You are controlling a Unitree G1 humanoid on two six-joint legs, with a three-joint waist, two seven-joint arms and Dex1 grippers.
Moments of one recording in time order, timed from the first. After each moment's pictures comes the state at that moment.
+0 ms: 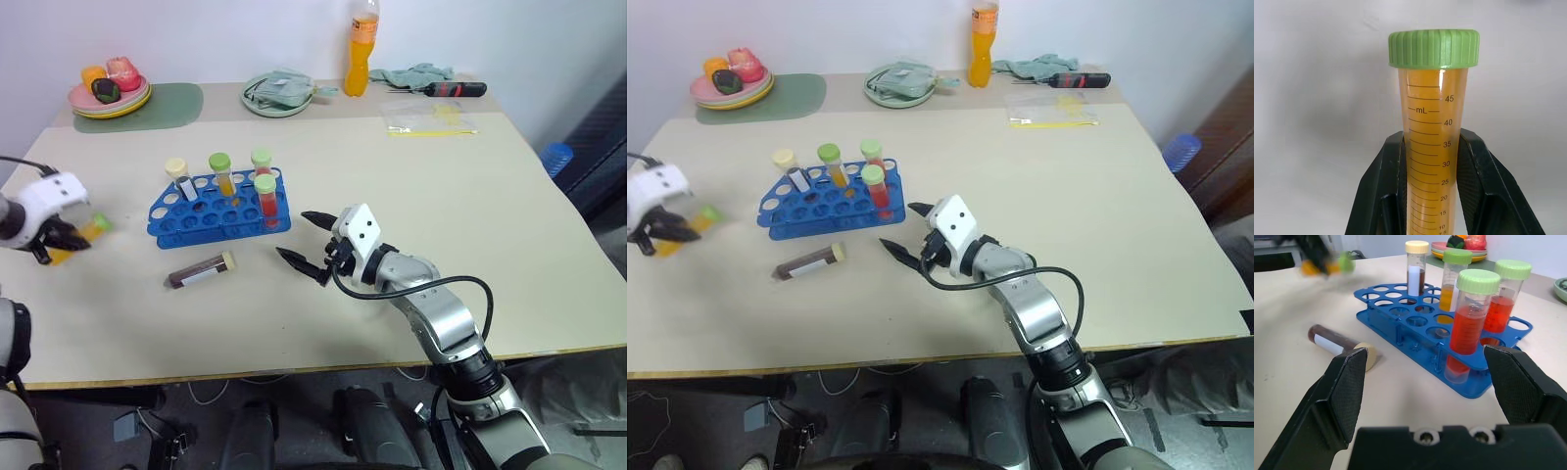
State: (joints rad) left arm -1.08 1.10 -0.15 1.14 0.21 0.07 -1.25; right arm -0.43 -0.22 0.29 -0.21 0.16 0.41 0.59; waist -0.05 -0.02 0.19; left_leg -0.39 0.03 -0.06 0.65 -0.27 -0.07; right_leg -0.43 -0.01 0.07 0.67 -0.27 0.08
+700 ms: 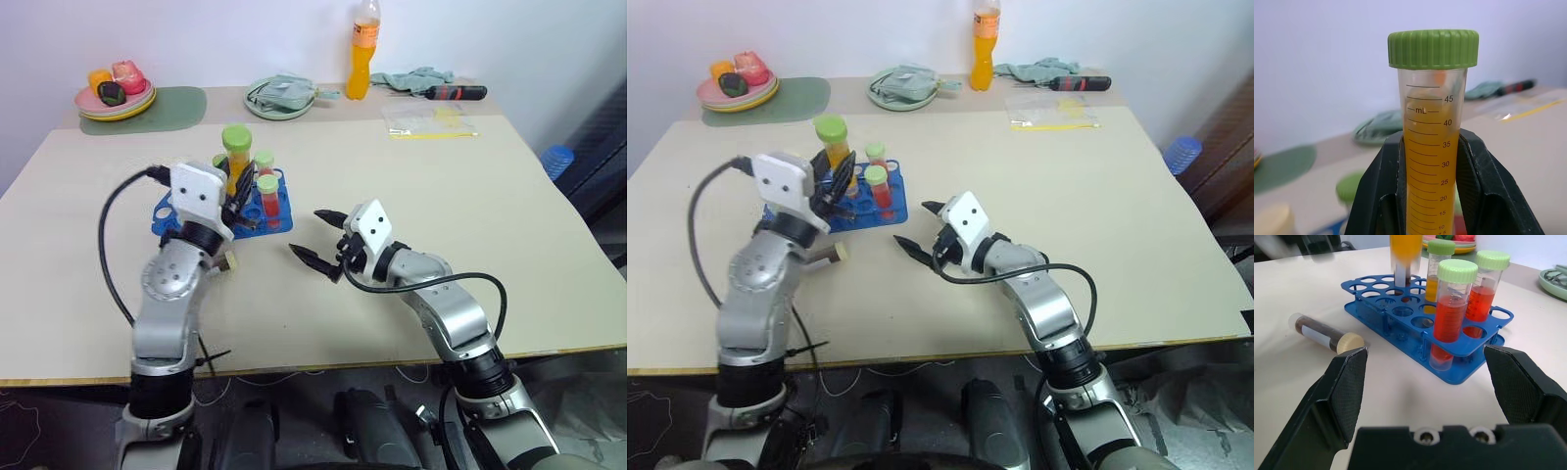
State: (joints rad) left arm -0.31 0.14 0.08 -0.34 -0.01 0.26 -0.21; right arm -0.43 -0.26 0.25 -0.21 0.17 0.45 0.60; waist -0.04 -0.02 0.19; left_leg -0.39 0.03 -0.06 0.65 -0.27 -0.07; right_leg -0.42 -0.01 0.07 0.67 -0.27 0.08
